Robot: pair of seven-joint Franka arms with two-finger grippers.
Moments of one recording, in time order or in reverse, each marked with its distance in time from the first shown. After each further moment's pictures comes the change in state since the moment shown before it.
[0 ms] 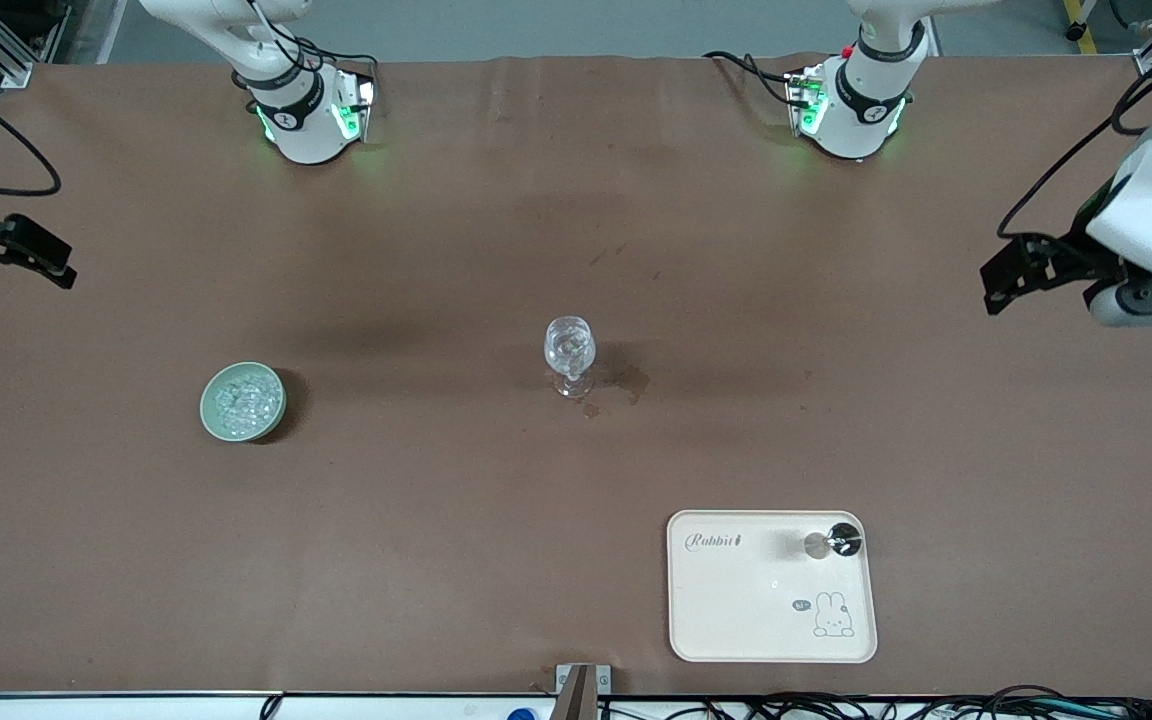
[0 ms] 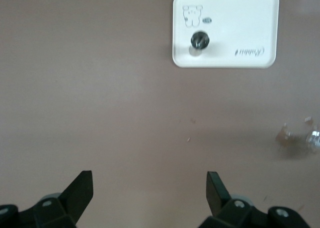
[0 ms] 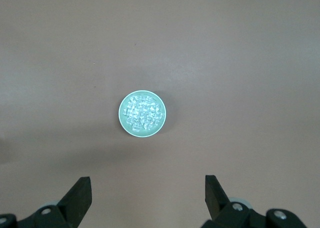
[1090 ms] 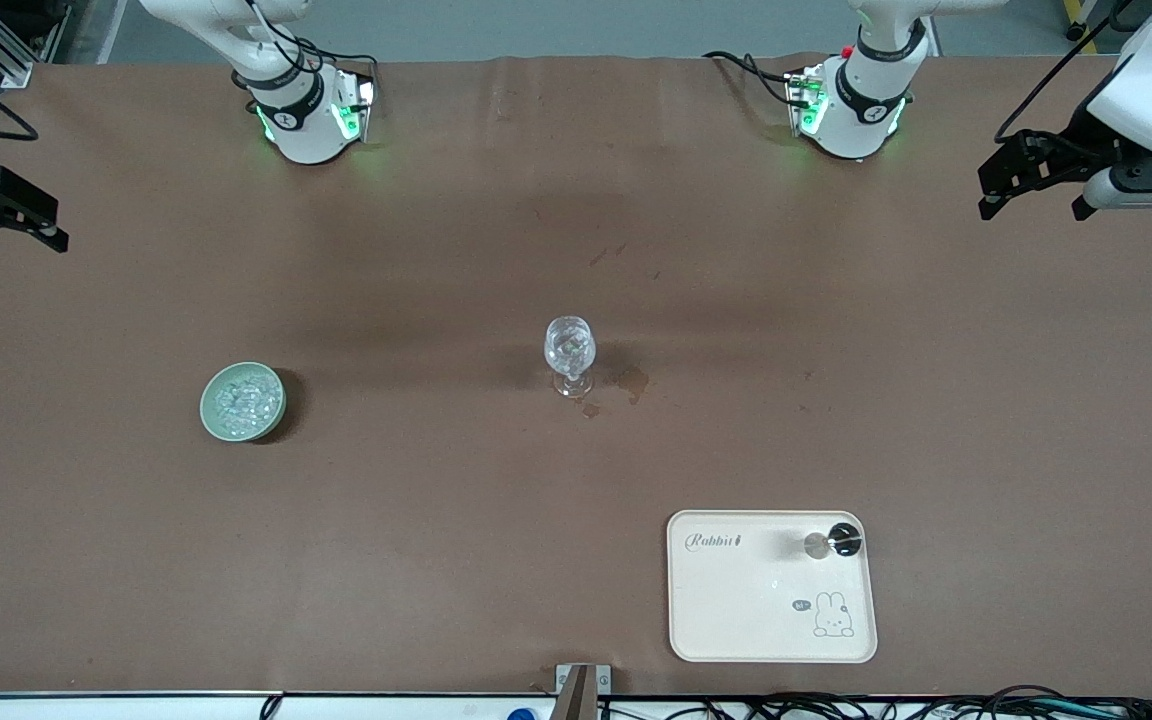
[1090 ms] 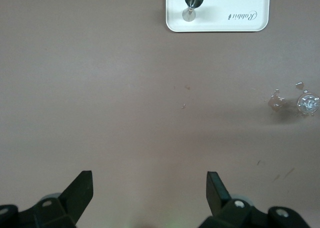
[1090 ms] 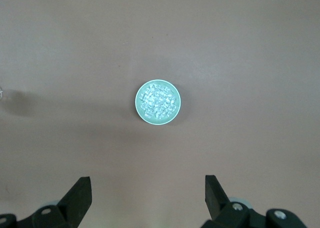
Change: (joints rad) left arm -0.049 -0.241 0.091 -0.260 -0.093 0.006 0.032; right arm -0.010 0.033 0.000 0.089 0.064 -0.107 -0.237
